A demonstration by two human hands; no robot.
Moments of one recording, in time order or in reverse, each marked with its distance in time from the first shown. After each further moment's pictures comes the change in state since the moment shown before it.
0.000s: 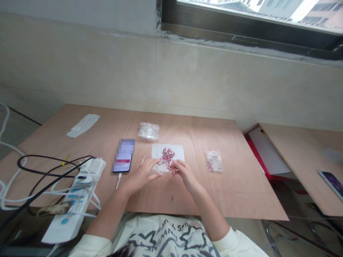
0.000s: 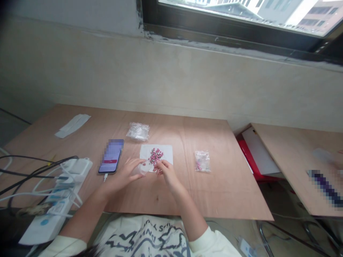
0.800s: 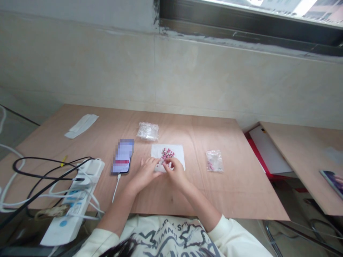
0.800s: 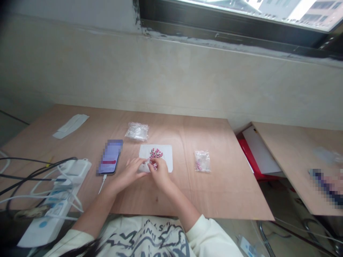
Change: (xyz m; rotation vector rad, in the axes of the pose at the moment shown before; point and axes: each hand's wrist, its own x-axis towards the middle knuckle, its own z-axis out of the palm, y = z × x) left_hand 0.017 -0.016 0.024 0.171 0.022 -0.133; right_hand 0.017 0.022 0.017 -0.555 0.201 -0.355
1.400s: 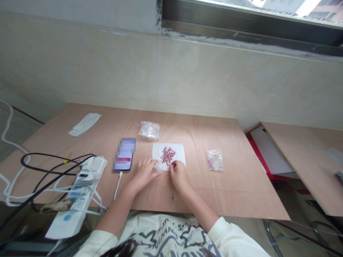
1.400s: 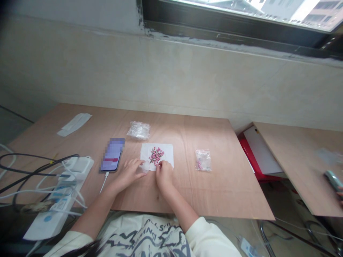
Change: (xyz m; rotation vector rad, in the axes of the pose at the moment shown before) left_hand -0.013 -0.005 0.002 0.083 0.016 -0.036; right_hand -0.016 0.010 0.006 -0.291 0.108 0.127
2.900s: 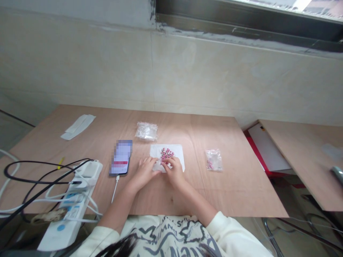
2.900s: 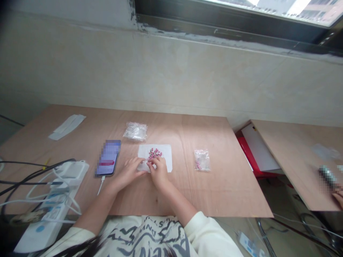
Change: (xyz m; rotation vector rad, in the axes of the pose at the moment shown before) left_hand 0.023 -0.001 0.003 0.020 0.000 0.004; right_hand 0.019 -0.008 0.004 0.239 0.012 -0.189
